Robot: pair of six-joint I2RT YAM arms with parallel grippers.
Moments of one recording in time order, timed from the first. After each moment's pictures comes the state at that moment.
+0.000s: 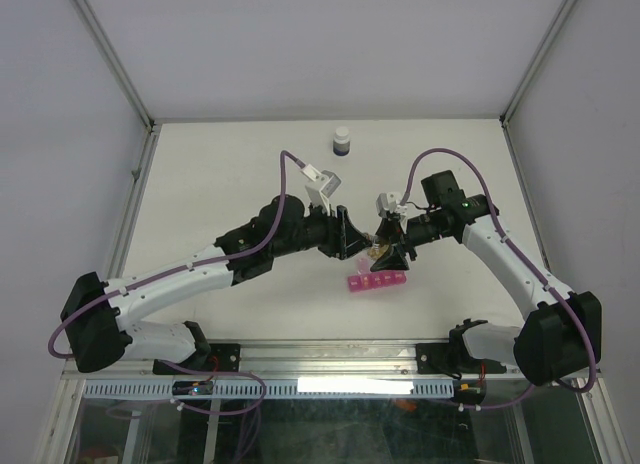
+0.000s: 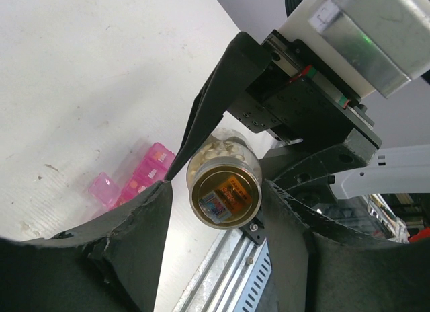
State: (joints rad) left arm -0.99 1.26 0.95 0.07 0.14 -0.62; right arm 0.34 1.24 0.98 -0.92 -1.15 -0.98
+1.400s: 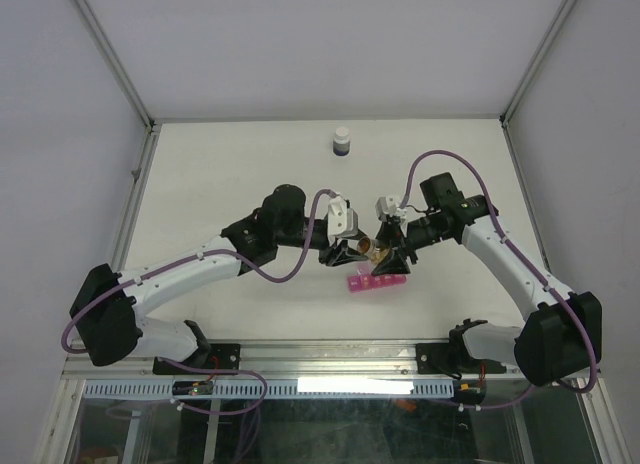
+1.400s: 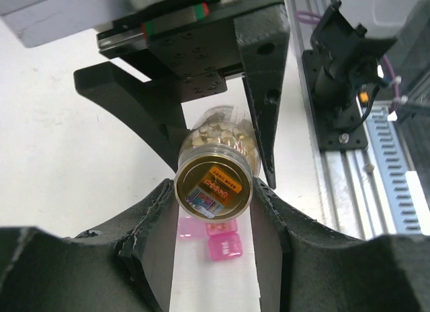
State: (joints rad) left arm -0.93 1.32 0.96 0.11 0.61 0.24; right arm 0.35 1.23 0.98 -0.97 -1.16 -1.01
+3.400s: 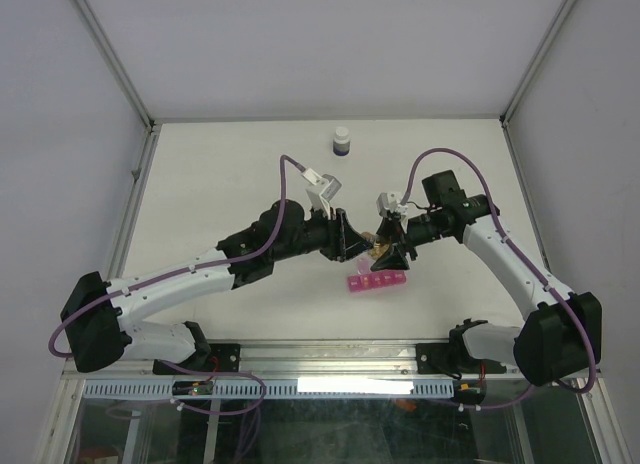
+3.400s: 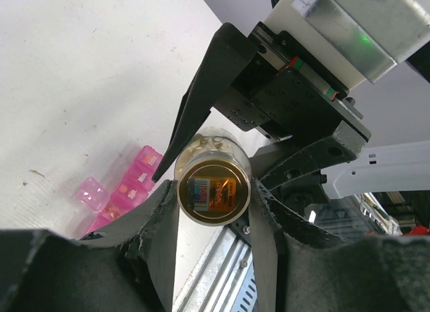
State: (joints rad) left arm -1.00 1.26 0.91 0.14 0.14 -0.64; right arm 0.34 1.24 0.98 -0.92 -1.14 -0.98
